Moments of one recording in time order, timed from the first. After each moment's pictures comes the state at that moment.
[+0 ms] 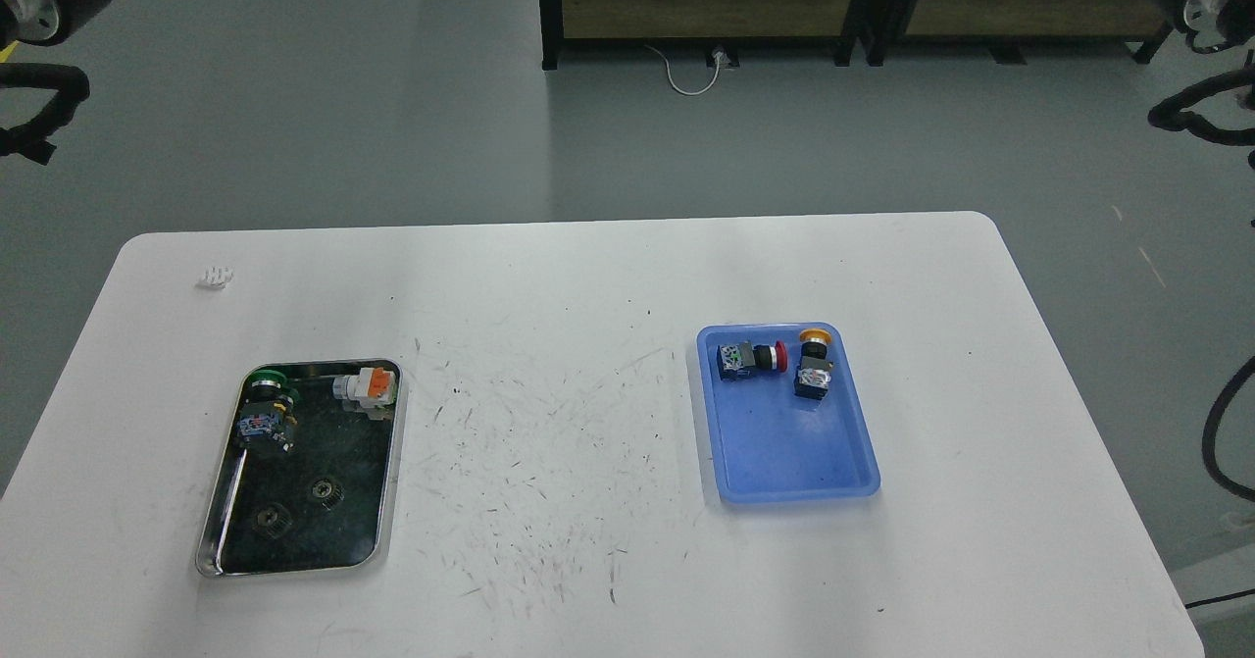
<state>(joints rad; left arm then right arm) -1.09 0.67 -0.70 -1.04 0.33 0.08 0.18 1.18 -0.59 0.74 0.46 -0.47 0.22 -0.01</state>
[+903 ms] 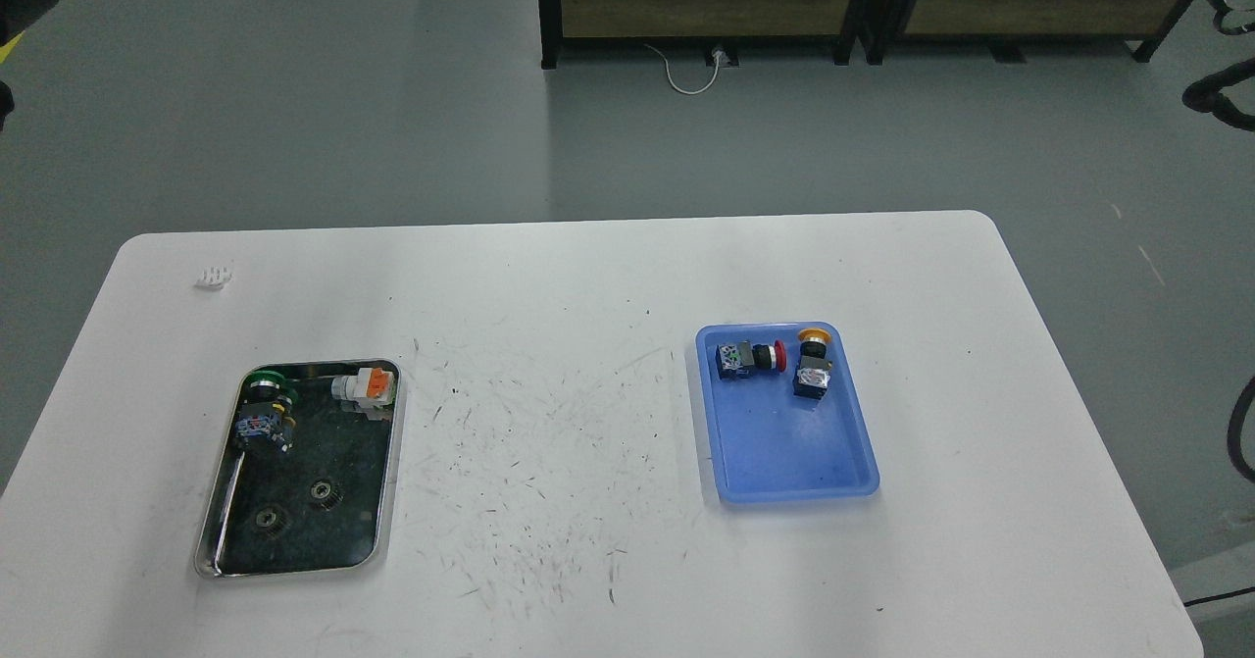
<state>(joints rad) -1.03 0.74 -0.73 -0.98 0.26 -0.12 0.08 1.19 -0.62 0.74 0.47 -0.32 0.26 0.03</state>
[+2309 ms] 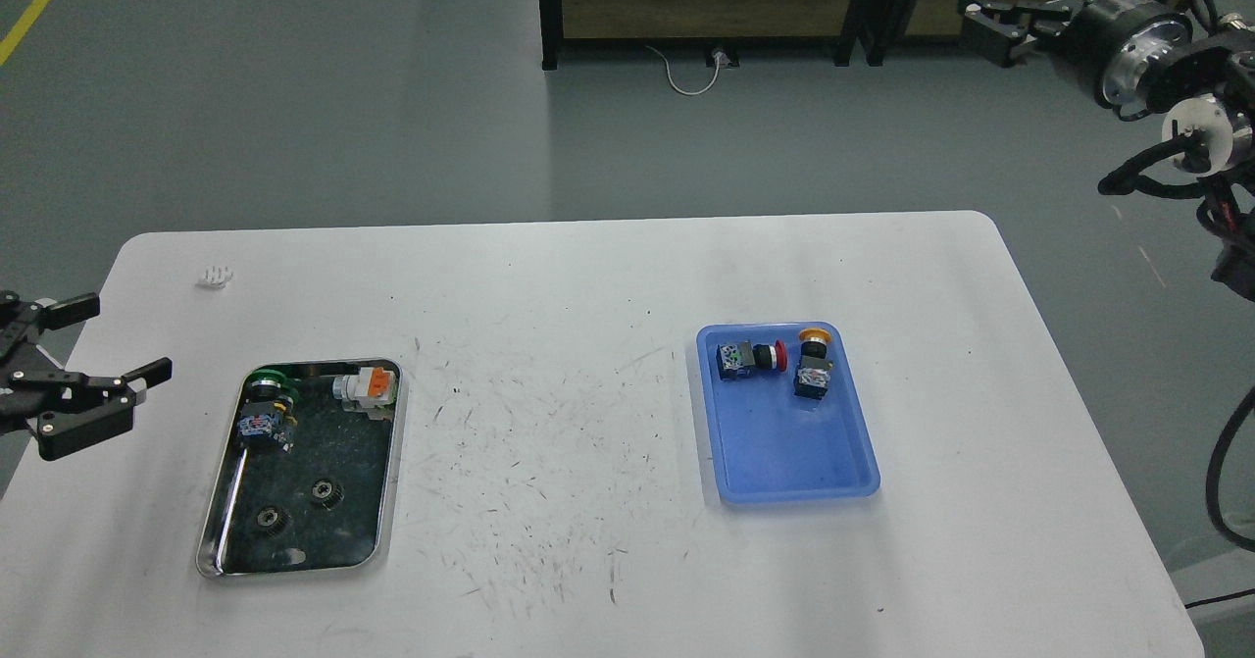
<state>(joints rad) -0.39 1.12 -0.52 -1.26 0.62 -0.45 -0.35 1.08 -0.57 0.66 0.56 -0.55 0.27 -0.03</state>
